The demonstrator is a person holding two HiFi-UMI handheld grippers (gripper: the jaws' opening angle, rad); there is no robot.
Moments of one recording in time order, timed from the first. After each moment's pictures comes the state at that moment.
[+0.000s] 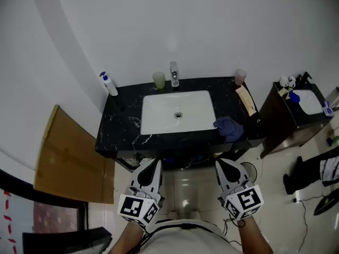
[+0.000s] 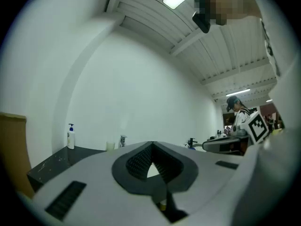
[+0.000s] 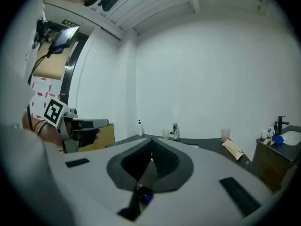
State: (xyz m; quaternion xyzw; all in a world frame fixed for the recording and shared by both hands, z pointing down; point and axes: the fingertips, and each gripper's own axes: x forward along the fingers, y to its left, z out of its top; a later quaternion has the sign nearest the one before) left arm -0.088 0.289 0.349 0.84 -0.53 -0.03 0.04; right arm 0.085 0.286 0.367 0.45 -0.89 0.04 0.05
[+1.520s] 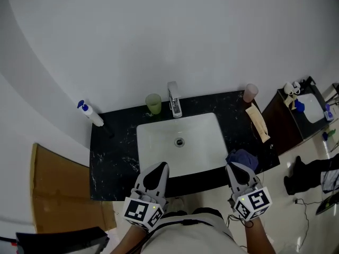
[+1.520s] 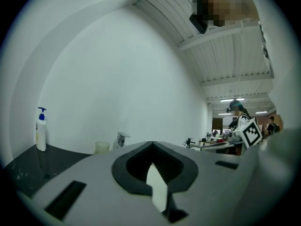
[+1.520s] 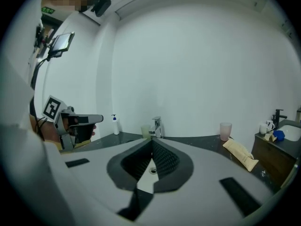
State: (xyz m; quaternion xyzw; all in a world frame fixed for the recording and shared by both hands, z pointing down) left arm -0.116 0.035 0.366 0.89 -0.46 -0.03 0.09; right arm 0.076 0.057 0.403 0.52 -0.84 0.09 0.08
